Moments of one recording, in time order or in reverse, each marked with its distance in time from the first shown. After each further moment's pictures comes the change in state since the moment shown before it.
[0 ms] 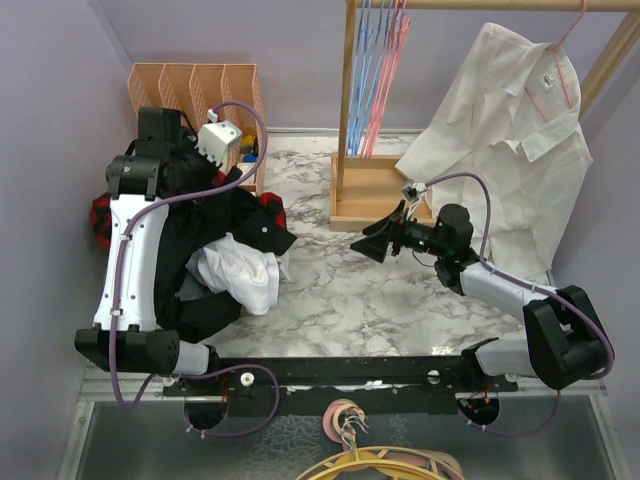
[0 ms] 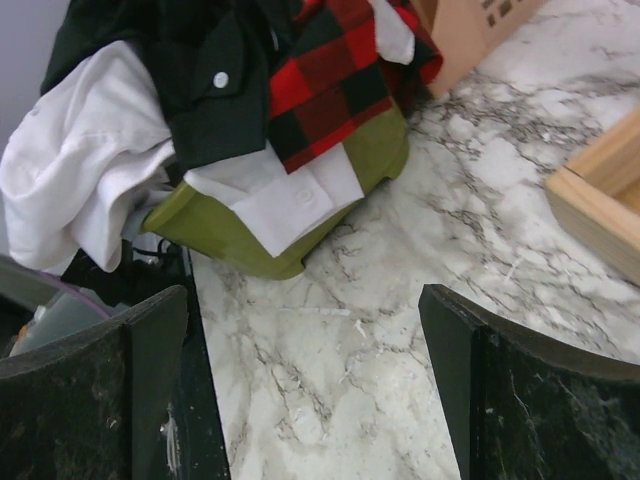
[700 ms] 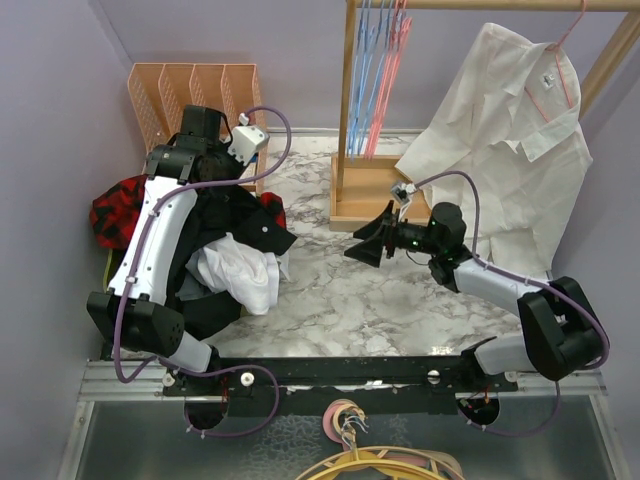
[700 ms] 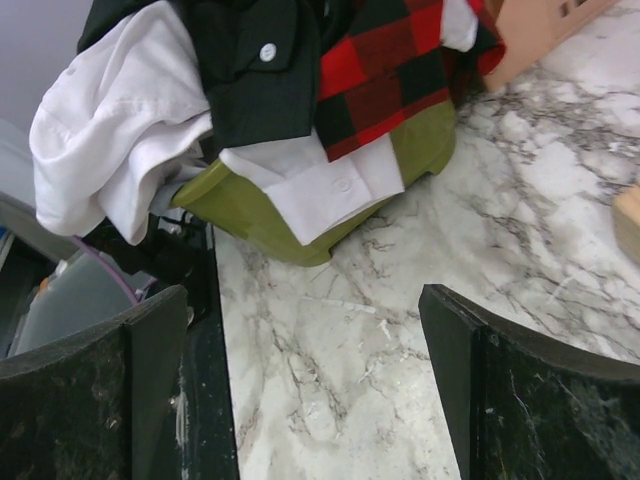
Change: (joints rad) left arm -0.163 0.138 -0.010 0.101 -0.112 -0.090; right arm 0.046 0.047 0.040 0.045 -0.080 -0.021
